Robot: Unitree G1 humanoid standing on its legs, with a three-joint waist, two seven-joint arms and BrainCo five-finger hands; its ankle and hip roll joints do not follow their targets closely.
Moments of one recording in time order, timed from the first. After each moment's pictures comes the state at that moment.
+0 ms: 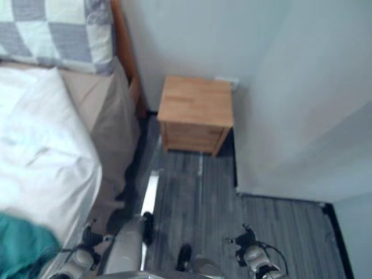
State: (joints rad) left arm -0.03 0.33 -0.27 1.01 0.16 -0.05 0.26; right arm -0.10 -0.31 0.33 1.20 -0.09 -0.01 -0.24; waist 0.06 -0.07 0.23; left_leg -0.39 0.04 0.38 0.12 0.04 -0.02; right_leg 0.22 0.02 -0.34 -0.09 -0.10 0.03
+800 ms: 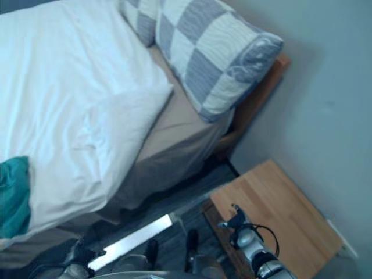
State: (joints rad) left arm -0.04 0.30 -0.23 1.13 0.09 -0.04 0.28; right arm -0.16 -0.35 0.36 0.91 -0.16 -0.01 -0.26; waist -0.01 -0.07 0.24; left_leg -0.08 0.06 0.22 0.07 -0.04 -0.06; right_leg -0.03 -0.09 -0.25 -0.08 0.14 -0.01
